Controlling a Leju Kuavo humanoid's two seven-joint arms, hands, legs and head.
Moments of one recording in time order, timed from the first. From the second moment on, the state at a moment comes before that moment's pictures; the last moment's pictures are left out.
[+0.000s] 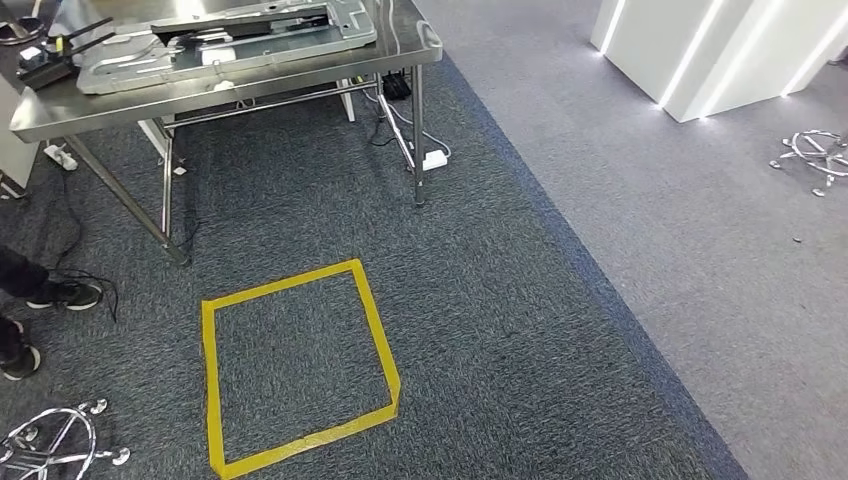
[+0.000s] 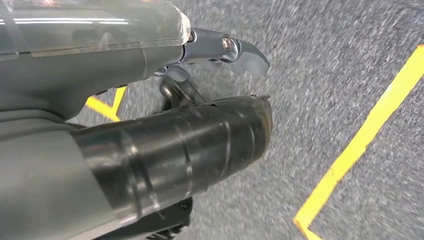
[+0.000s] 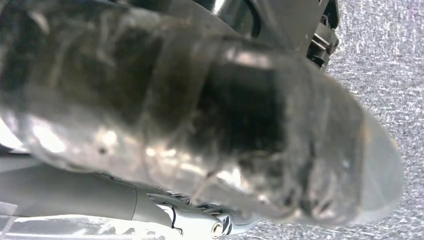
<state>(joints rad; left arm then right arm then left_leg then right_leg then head) -0.03 -0.02 -0.38 -0.23 1.52 0.20 -0.28 -0.05 0.18 -0.66 -0.20 0.96 -0.13 -0.35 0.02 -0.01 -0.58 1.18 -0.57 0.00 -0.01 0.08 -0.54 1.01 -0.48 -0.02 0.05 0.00</state>
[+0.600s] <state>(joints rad) -0.04 -0.02 -0.37 -0.22 1.52 0.21 -0.29 -0.05 0.18 -0.66 -0.20 0.97 -0.13 -0.35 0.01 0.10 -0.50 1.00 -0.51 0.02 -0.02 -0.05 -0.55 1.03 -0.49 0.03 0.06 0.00</state>
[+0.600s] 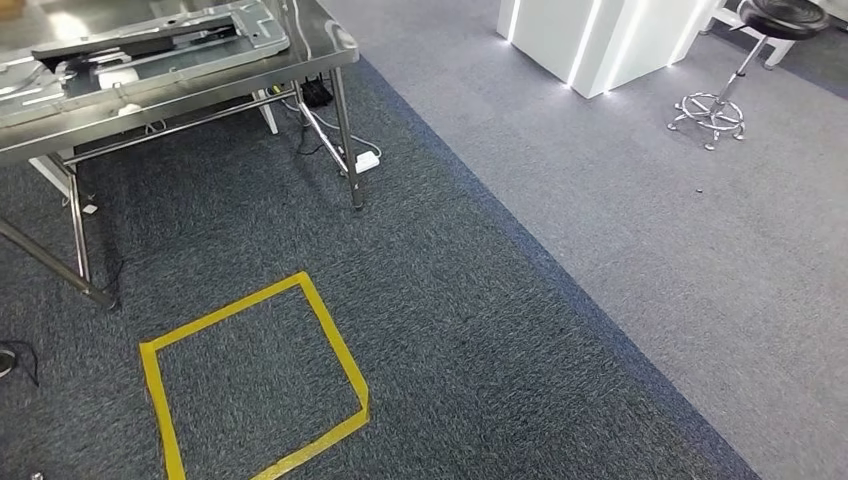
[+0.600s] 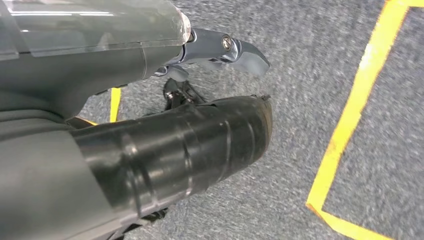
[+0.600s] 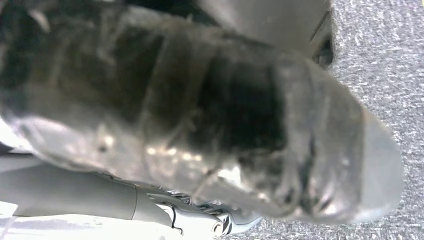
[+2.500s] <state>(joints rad) -0.03 -0.01 -0.35 -0.22 1.52 0.22 -0.30 -0.05 0.19 -0.66 -0.19 0.99 -0.12 -0.31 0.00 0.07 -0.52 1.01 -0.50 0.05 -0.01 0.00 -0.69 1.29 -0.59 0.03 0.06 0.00</state>
